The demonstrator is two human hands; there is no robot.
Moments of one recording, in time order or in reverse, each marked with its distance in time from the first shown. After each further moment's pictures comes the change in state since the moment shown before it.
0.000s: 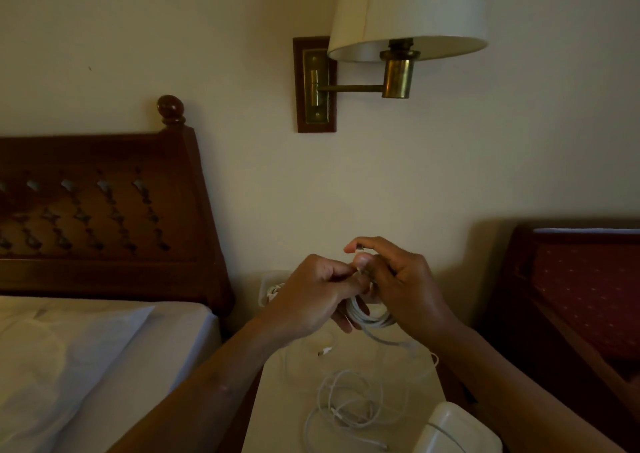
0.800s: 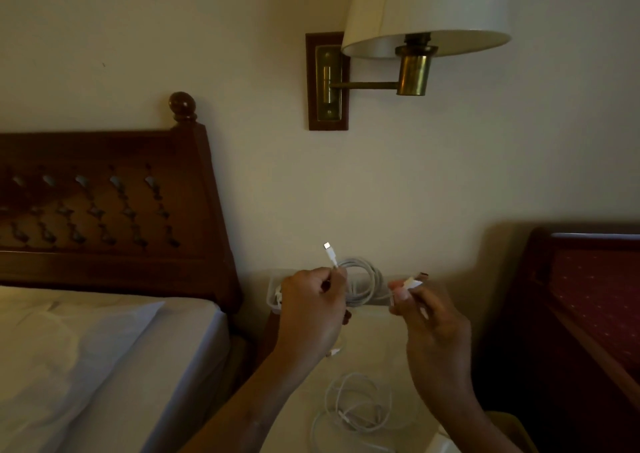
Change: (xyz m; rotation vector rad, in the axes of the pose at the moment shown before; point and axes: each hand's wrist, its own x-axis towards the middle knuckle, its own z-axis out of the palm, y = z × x) left_hand 0.000 -0.036 0.017 0.211 0.631 0.120; right_hand -0.047 0.027 0.025 0.063 0.468 0.000
